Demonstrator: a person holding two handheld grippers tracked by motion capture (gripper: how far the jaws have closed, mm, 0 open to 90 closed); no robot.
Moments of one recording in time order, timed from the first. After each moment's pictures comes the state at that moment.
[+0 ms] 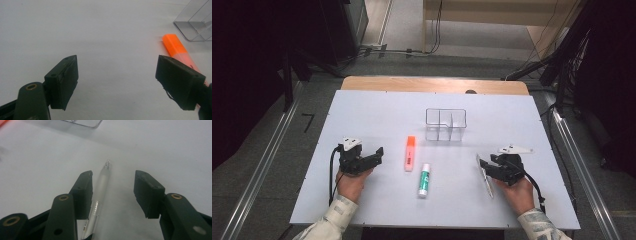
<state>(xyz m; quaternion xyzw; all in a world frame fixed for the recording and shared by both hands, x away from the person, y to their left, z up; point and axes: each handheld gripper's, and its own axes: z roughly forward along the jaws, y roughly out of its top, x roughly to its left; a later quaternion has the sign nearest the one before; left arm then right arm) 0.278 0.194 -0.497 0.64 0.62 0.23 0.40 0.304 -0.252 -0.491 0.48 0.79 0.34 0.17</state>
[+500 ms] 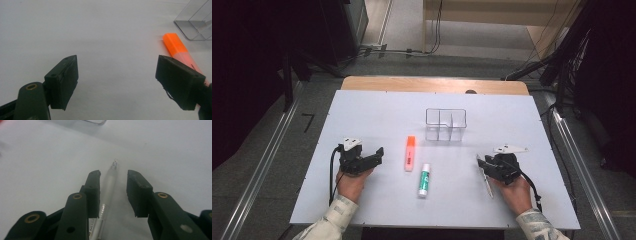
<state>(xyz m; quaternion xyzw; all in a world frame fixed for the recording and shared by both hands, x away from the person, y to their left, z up) 0.279 0.194 -0.498 0.64 0.62 0.23 0.40 0.308 -0.244 -0.495 0.47 0.80 0.33 0.16</state>
